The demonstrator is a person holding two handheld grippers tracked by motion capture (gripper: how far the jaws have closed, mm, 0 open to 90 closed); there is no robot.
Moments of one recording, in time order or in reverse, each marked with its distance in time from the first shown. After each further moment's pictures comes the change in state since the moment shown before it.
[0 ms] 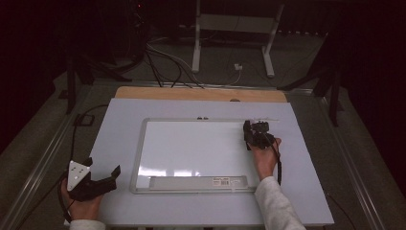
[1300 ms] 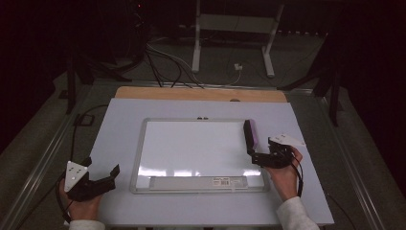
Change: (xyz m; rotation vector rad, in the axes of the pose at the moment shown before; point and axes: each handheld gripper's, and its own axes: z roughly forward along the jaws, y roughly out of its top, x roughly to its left) left arm 0.001 0.003 -0.004 -0.037 -0.012 -0.028; right arm -0.030 -0.050 -0.085 -0.264 0.267 -0.202
